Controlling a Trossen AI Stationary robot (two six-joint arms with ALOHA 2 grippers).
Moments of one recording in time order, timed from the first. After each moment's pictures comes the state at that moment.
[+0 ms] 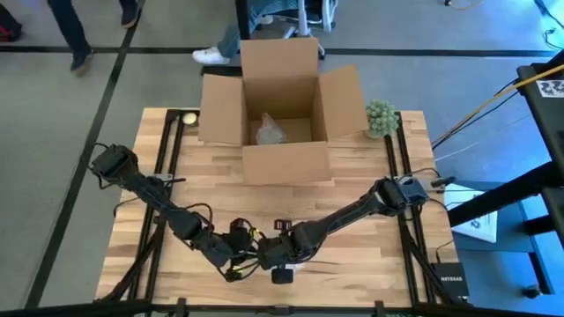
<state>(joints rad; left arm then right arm) -0.65 1.59 0.90 -0.06 -0.40 -0.66 0.44 2.32 1.94 -0.88 0.06 0.44</state>
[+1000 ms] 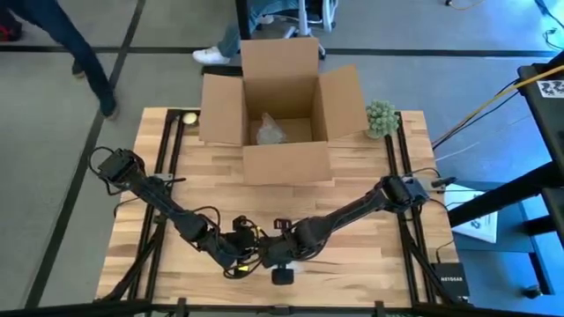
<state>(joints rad) -0.62 1.67 0.90 0.03 -0.48 -0.63 0.44 2.24 1.93 -0.83 0.05 0.43</state>
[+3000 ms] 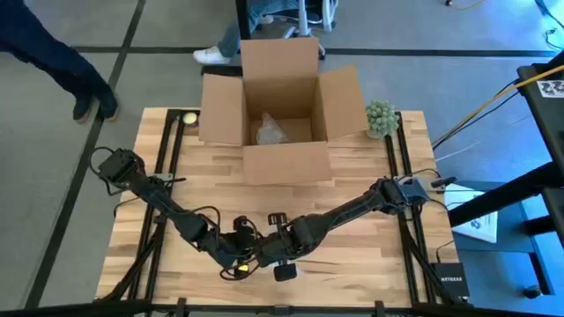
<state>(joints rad) -0.62 1.67 0.90 0.03 -0.48 -0.62 0.42 2.31 2.14 -1.09 0.10 0.24</state>
